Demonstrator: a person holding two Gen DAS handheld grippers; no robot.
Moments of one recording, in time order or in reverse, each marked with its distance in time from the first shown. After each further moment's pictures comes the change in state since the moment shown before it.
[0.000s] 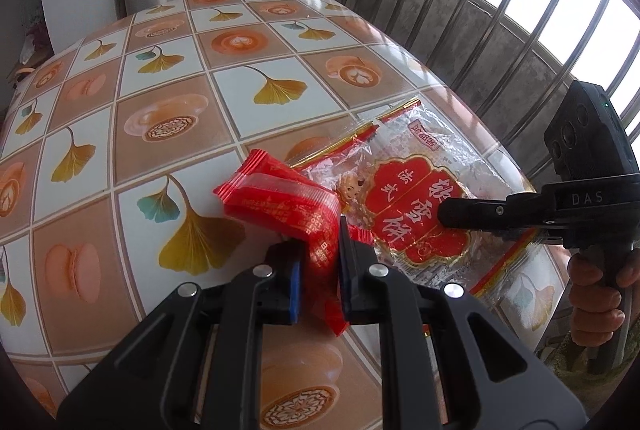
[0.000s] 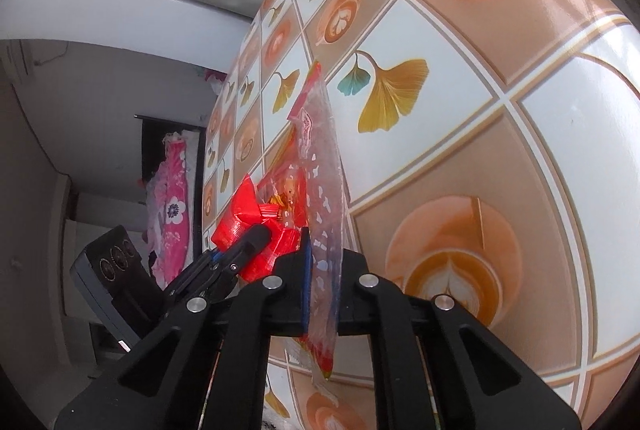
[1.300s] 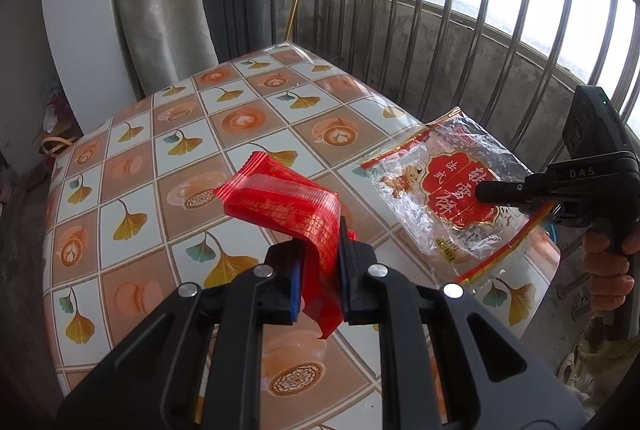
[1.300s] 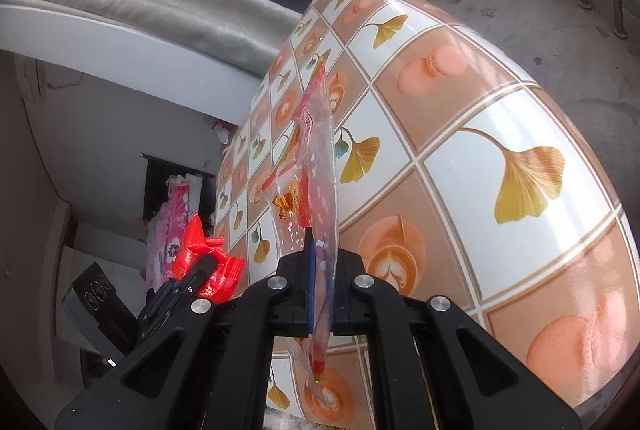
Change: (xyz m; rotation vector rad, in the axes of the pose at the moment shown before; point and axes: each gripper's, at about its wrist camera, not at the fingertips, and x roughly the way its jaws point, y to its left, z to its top) left arm -0.070 -0.044 0.006 0.147 -0.158 0.104; right arm -0.088 -0.007 -0.017 0.002 -0.211 0.005
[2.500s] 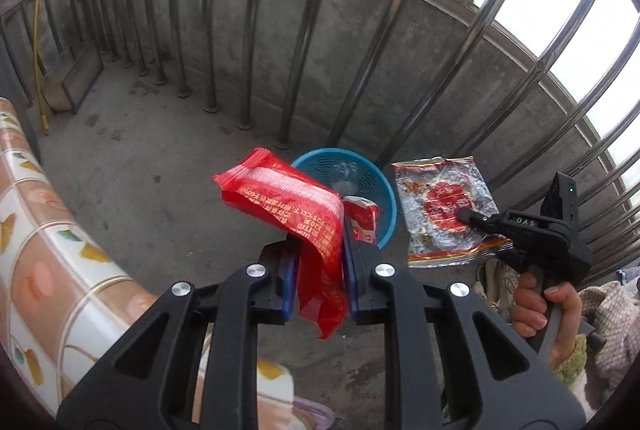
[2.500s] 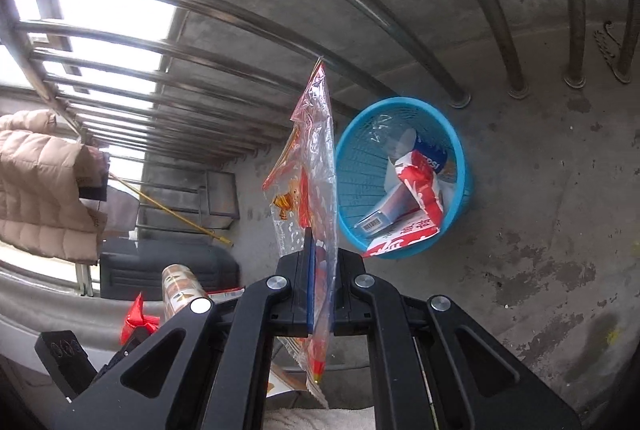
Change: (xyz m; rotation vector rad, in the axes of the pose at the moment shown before) left arm 0.156 -0.377 0.075 0.392 0.322 -0.587; right arm -0.311 -0.292 -0.114 0.735 -0.774 -0.313
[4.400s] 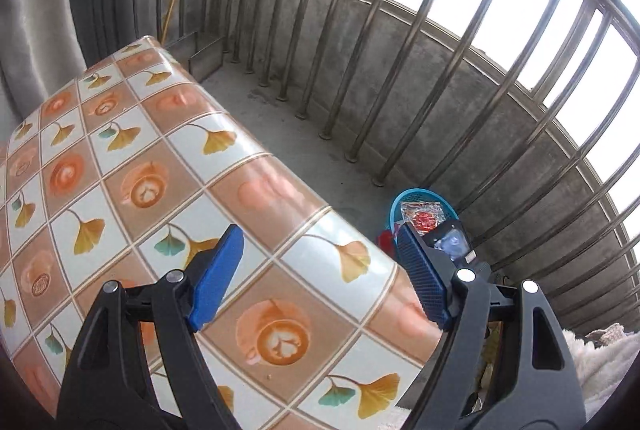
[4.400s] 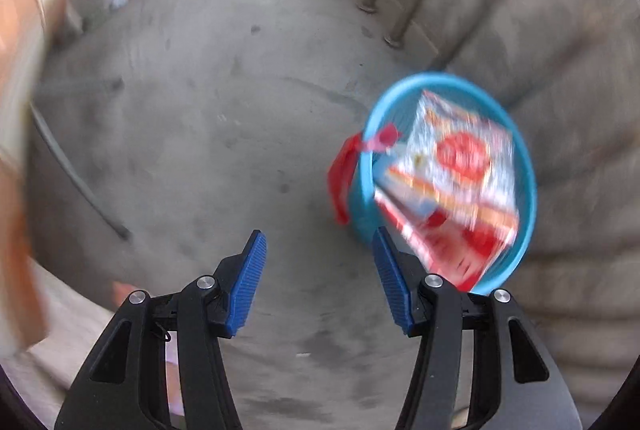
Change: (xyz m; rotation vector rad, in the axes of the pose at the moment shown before) left arm -0.186 0.149 -0.124 -0.290 -0.246 0.213; right arm 0.248 0.087 -0.176 -1.357 0.354 -0.670
